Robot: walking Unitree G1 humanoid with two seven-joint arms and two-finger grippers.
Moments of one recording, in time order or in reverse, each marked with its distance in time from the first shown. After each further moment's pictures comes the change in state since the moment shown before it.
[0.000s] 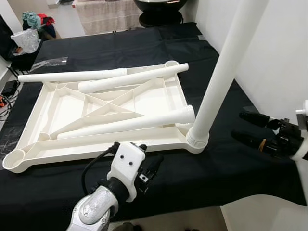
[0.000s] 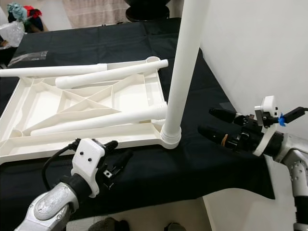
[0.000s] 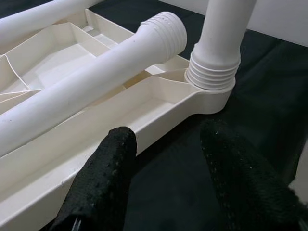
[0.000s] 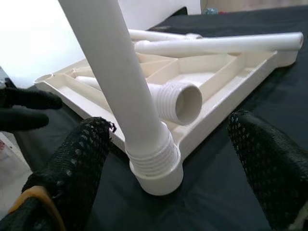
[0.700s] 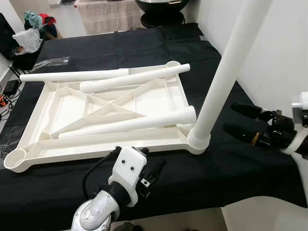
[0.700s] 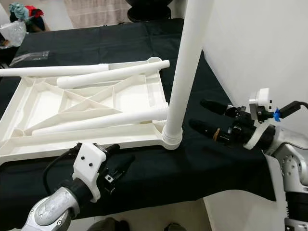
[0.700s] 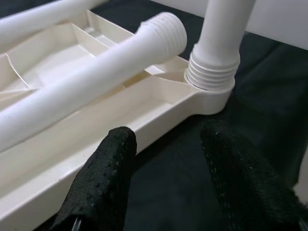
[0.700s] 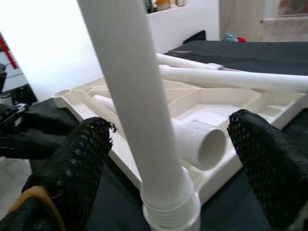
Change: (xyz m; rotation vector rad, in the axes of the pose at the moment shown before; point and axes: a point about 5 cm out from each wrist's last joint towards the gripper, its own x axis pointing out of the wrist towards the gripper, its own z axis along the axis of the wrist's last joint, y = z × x) left arm -0.005 -0.003 -0.003 -0.003 -0.028 0.008; right arm 0.026 0.013 0.012 -0.055 -0.079 0.084
